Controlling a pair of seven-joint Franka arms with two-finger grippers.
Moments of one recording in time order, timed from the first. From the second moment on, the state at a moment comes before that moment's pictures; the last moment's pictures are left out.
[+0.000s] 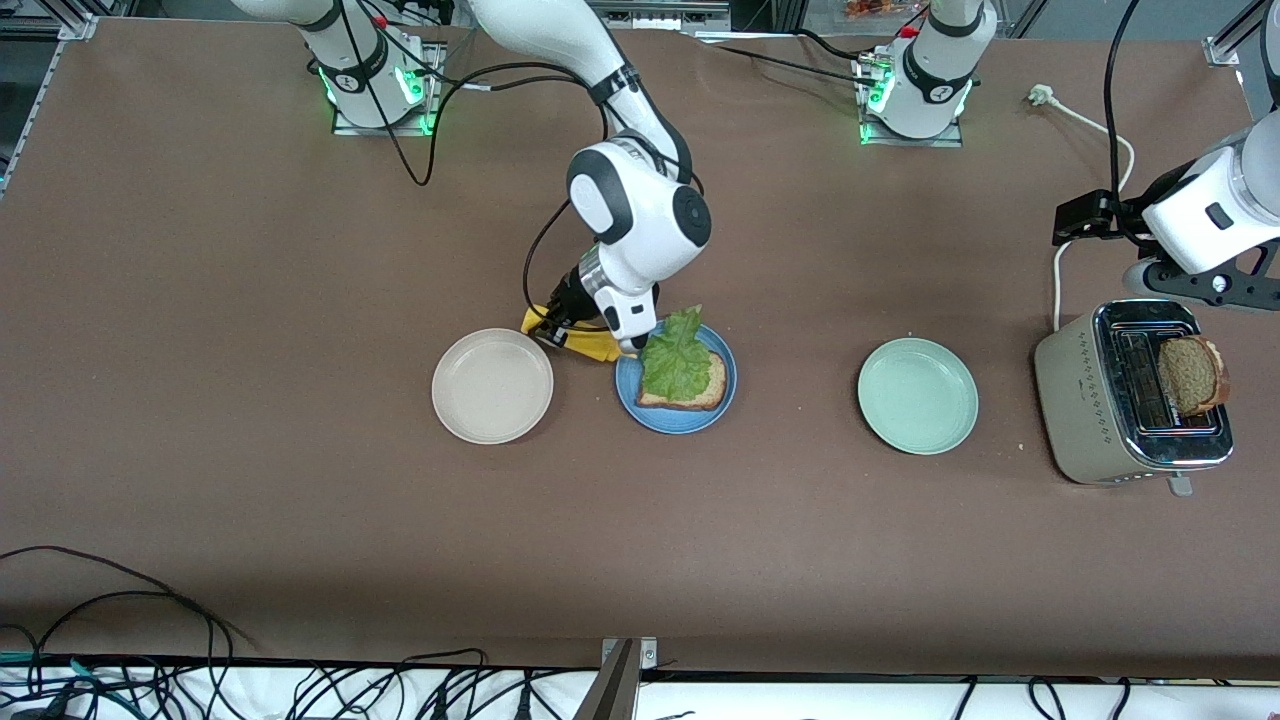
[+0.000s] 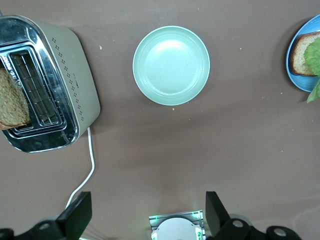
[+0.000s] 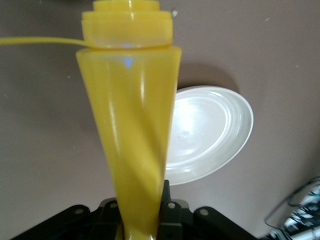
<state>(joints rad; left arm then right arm) 0.09 0.13 -0.15 -1.48 0.03 1.35 0.11 1.28 0.90 -0.68 -1.31 -0.03 1.72 -0.54</state>
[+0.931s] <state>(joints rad) 0.09 0.14 -0.15 -1.48 0.03 1.35 0.11 0.72 0.69 -0.63 -1.25 0.86 1.61 -0.99</state>
